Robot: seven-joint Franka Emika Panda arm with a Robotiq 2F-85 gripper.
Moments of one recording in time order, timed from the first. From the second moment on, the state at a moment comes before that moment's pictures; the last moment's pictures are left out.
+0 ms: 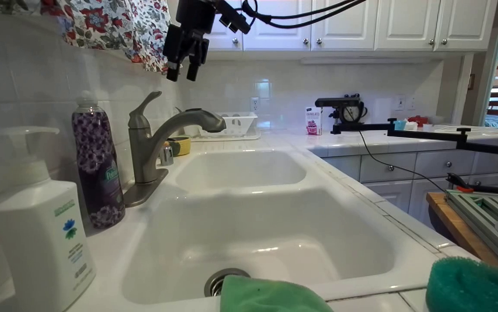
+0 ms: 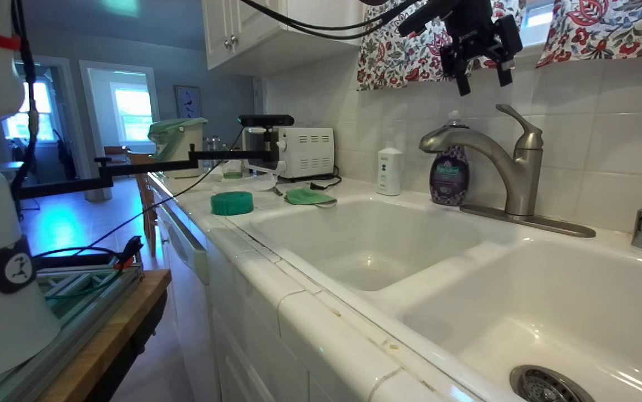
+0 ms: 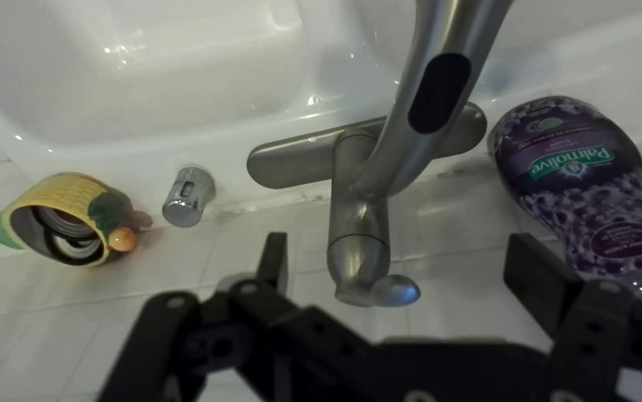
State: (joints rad) arm 0.13 0.41 0.06 -1.44 -0.15 2.25 0.07
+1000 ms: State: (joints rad) arm 0.16 0.59 0.01 -1.23 -0.15 2.26 0.12
